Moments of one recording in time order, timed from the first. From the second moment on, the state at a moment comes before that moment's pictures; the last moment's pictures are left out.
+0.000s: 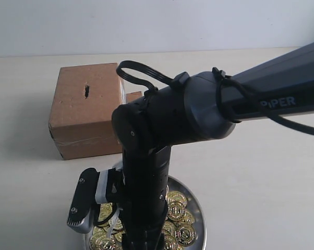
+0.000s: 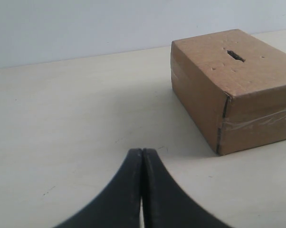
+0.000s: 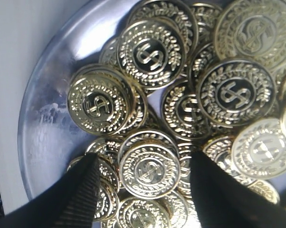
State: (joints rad) left arm -0.08 0.00 0.00 -0.08 0.37 0.19; right arm 0.86 2.01 -1.19 0.27 0.92 -0.77
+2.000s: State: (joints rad) left arm -0.08 0.00 0.00 -0.08 0.37 0.19; right arm 0.86 2.03 -1.19 0.28 0.93 -0.75
